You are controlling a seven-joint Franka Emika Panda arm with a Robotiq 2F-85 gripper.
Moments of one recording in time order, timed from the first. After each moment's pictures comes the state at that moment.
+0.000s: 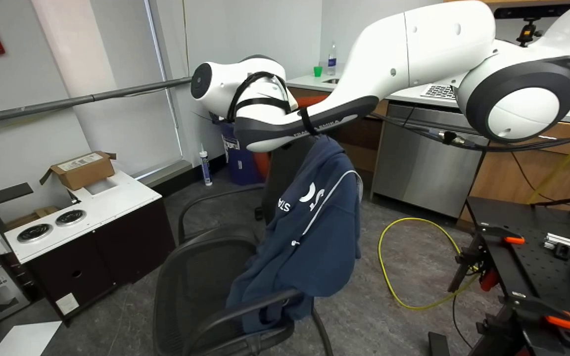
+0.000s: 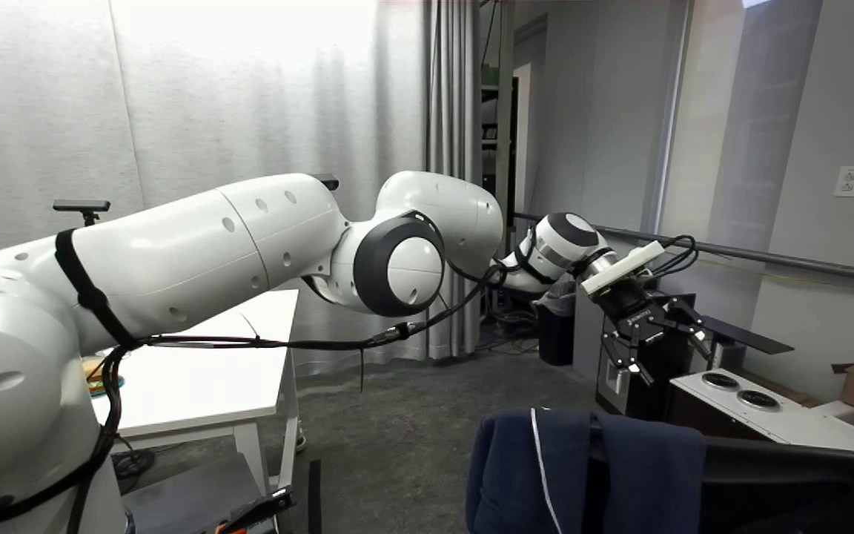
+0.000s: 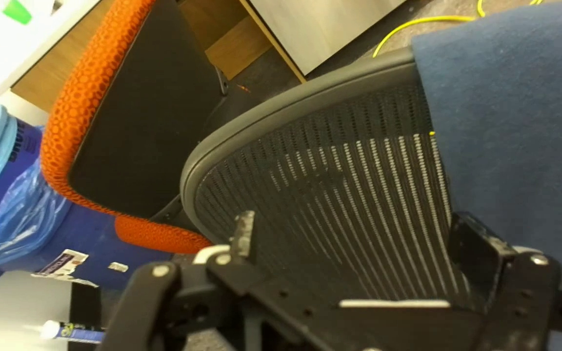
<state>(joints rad) 0.06 1.29 -0.15 -0.53 -0.81 1.54 -0.55</state>
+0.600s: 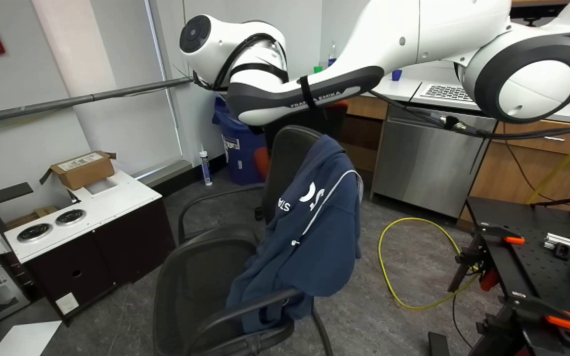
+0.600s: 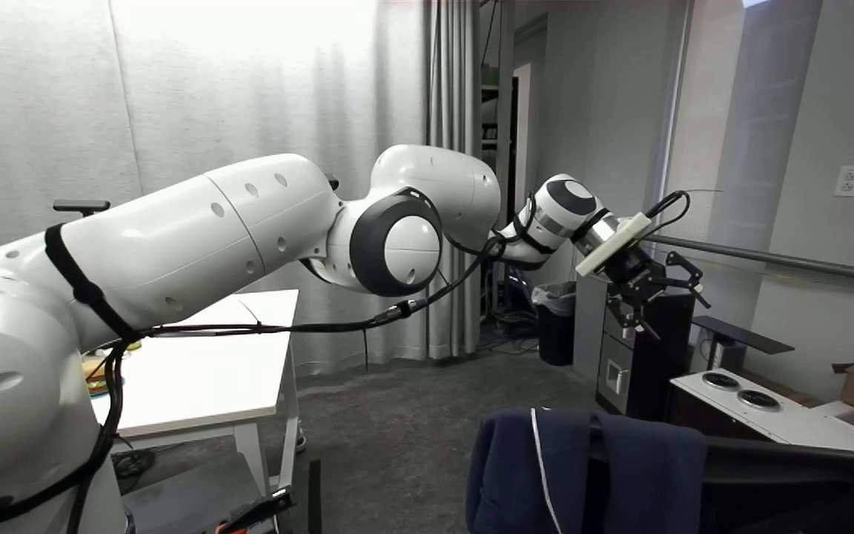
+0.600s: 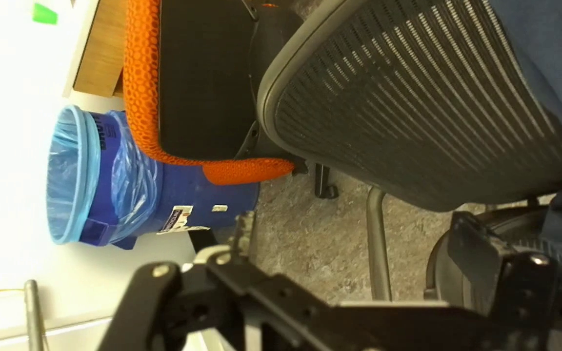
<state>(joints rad) 0.06 1.21 -0.11 -0.53 -0.81 1.71 -0.23</state>
